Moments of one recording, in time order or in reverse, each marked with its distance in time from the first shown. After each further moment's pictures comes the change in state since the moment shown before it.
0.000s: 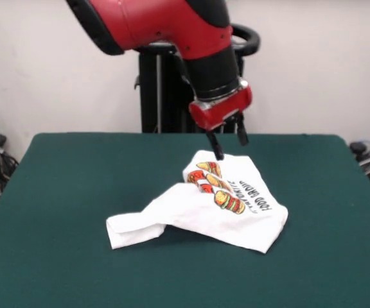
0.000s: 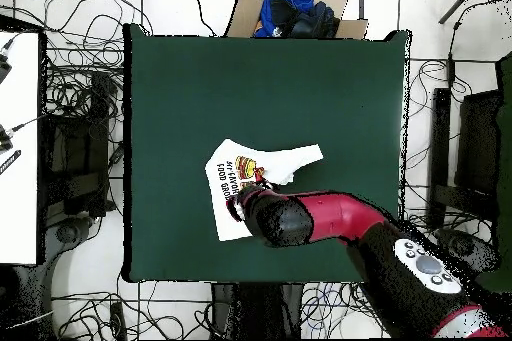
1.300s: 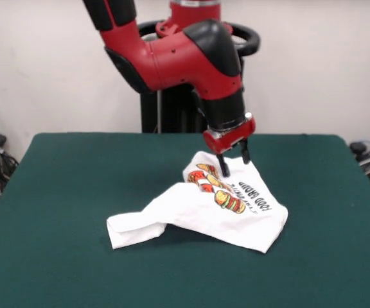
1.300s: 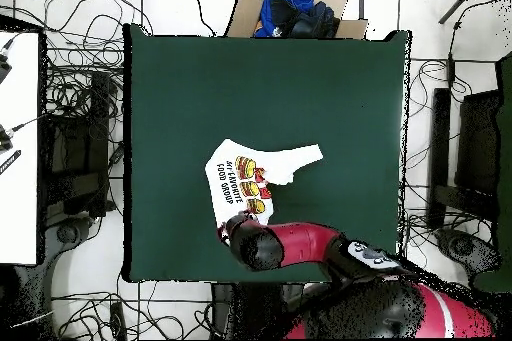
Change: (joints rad) arm 0.186 0.267 -0.299 -0.017 -0.077 -0.291 0.000
